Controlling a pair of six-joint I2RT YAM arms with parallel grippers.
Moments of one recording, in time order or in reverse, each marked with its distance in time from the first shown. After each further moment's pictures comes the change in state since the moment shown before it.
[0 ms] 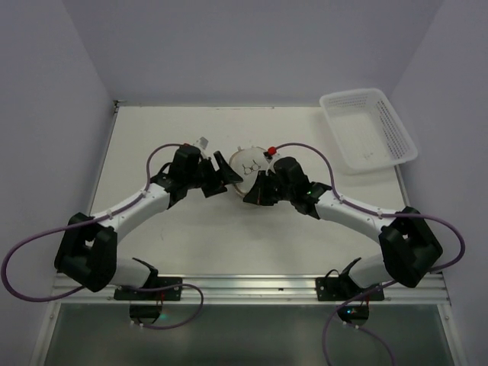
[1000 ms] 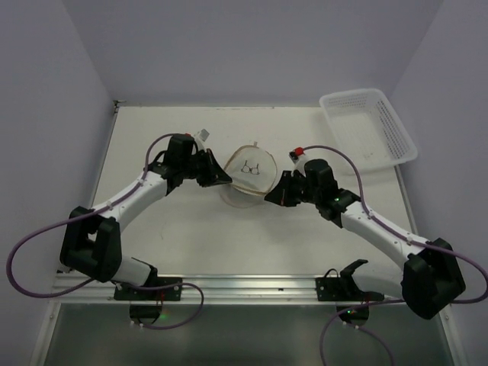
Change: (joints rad) left arm 0.068 0.044 0.093 -0.114 0.149 0.163; right arm -0.186 -0.259 -0.145 -0.075 -0.111 -0.118
